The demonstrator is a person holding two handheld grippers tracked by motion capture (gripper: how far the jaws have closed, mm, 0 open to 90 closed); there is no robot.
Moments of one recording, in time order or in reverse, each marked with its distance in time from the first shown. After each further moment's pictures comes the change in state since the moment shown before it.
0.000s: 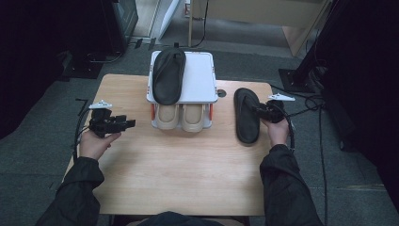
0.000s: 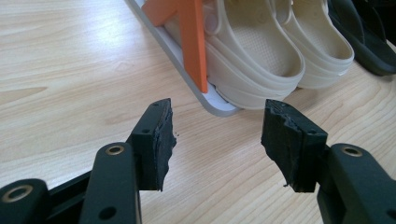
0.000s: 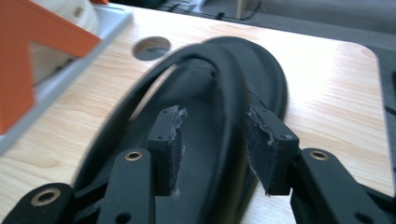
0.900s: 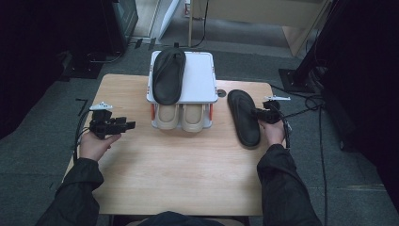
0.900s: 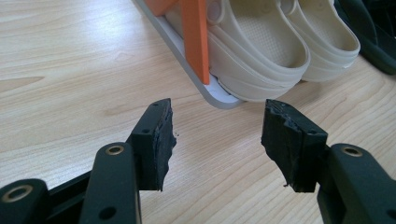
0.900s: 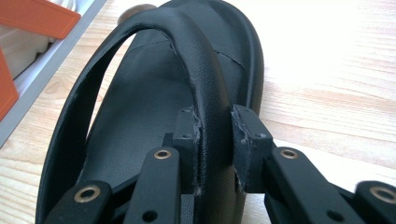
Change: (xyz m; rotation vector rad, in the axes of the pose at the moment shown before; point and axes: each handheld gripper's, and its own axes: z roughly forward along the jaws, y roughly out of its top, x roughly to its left) left arm 0.001 -0.003 0.004 0.021 0.002 -0.007; right arm 0.007 -0.004 0.013 0.117 -0.012 0.115
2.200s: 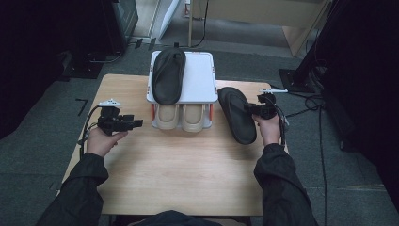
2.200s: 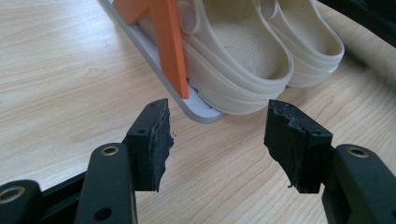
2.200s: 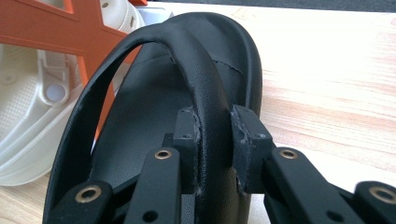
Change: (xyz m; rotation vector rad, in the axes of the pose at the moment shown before) left arm -0.009 0.014 0.019 0.014 -0.057 0.038; right arm 0.052 0.031 -0.038 0.005 0.054 0.003
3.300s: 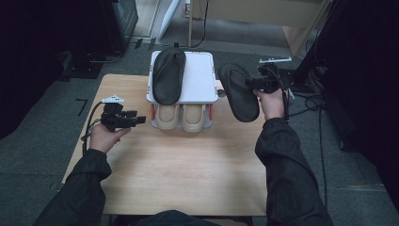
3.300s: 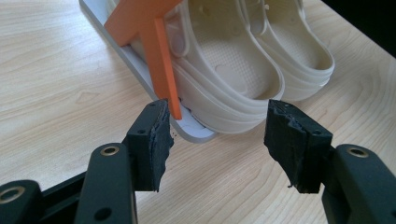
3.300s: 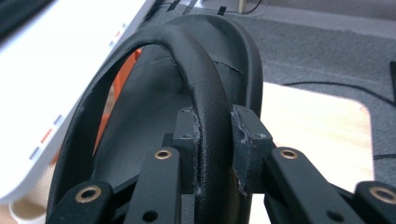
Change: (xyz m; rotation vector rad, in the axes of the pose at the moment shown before) left arm -0.003 0.012 0.003 -0.023 -0.012 0.032; right arm 0.036 0.093 -0.042 -0.039 -0.067 -0.062
